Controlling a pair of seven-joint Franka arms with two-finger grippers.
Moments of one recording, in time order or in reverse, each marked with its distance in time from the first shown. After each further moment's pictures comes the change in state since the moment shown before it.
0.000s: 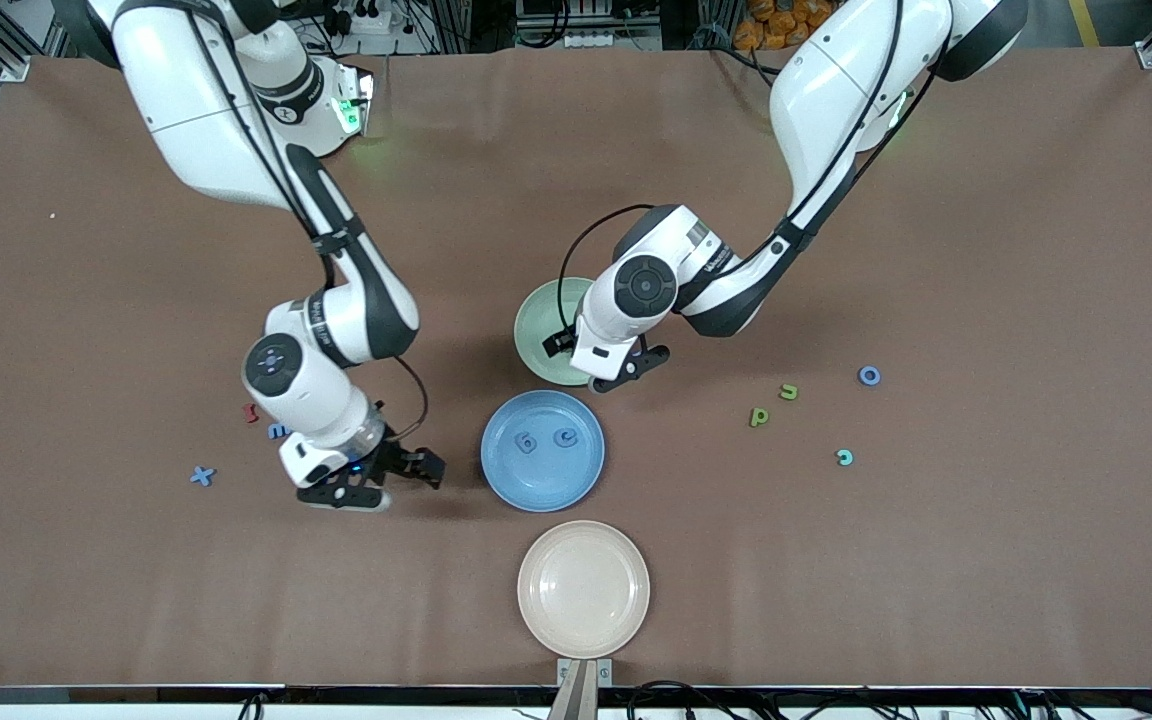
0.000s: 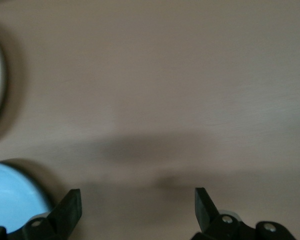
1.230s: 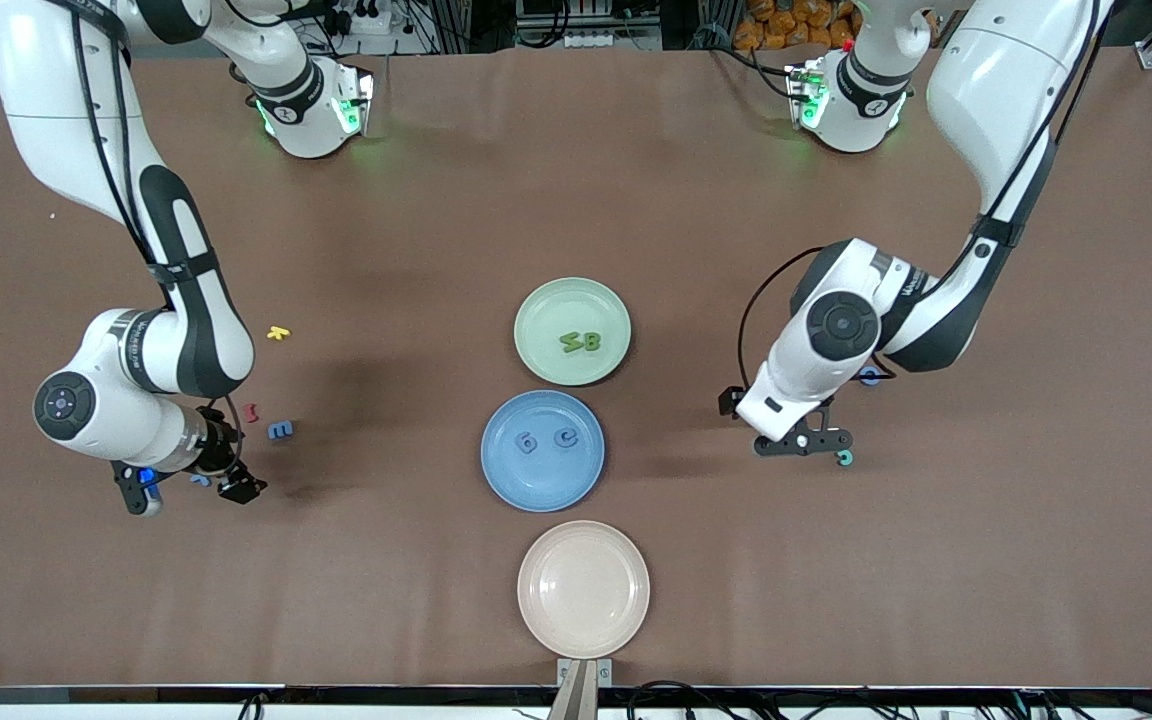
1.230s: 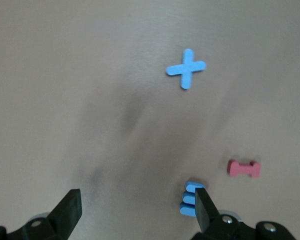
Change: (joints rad) left arm 0.381 -0.210 0.013 -0.229 0.304 0.010 0.599; right arm -0.200 -0.062 -0.134 -0.055 0.002 -0.269 0.663
